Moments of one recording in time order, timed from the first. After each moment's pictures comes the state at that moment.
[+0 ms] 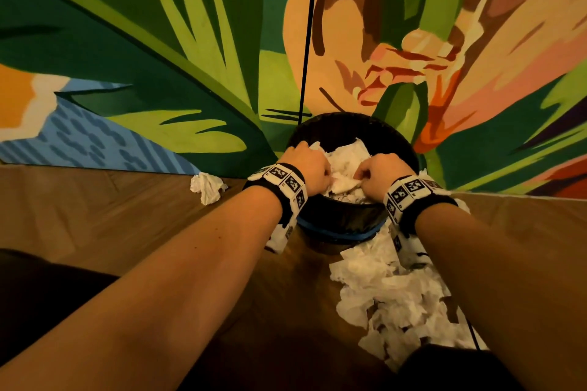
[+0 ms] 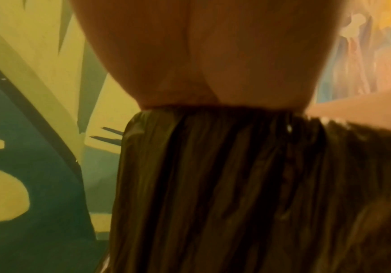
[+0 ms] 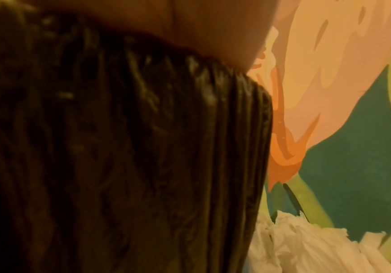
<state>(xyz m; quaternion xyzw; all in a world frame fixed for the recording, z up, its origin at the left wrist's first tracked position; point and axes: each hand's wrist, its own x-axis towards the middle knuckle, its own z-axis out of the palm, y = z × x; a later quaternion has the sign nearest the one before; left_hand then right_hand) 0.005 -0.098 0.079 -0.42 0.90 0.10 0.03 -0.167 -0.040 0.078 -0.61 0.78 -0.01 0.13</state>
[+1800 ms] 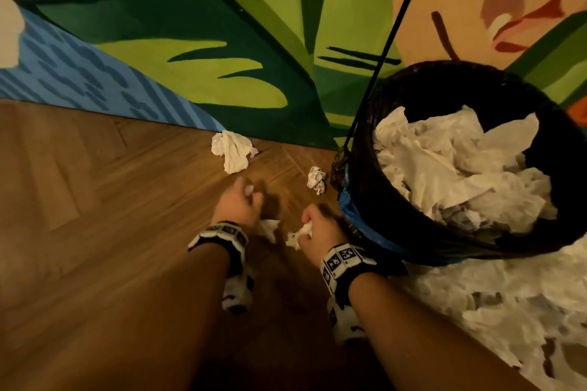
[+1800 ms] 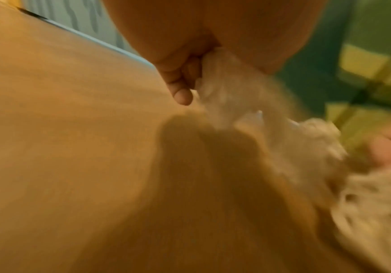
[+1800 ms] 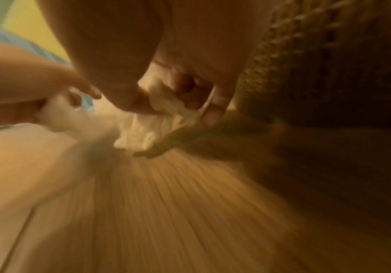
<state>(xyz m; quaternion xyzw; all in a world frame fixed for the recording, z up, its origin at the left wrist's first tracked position) 0.180 -0.141 -0.163 -0.72 0.59 0.34 -0.15 0.004 -0.068 -0.132 -0.55 0.73 -0.06 0.39</state>
